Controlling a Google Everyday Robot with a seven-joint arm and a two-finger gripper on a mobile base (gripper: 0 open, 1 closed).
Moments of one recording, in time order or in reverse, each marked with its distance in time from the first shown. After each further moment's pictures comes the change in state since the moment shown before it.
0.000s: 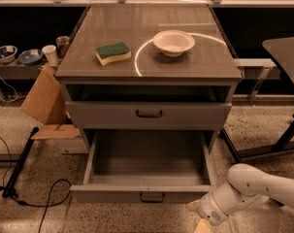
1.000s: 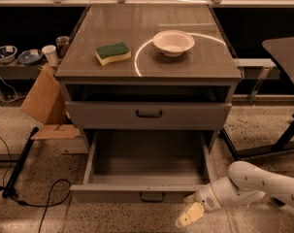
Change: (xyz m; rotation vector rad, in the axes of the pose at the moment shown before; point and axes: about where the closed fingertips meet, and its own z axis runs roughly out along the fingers) arm -0.029 -0.056 0.004 0.010 -0.167 0.200
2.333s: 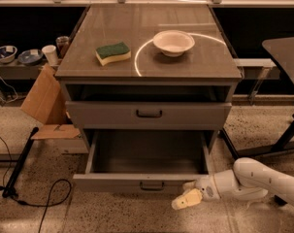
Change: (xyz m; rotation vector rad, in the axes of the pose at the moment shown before) arm -0.052 0.001 -0.021 0.002 -0.198 0.054
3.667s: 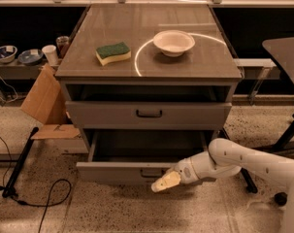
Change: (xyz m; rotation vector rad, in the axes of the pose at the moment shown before) arm -0.065 -0.001 0.049 -0.008 0.069 -0.012
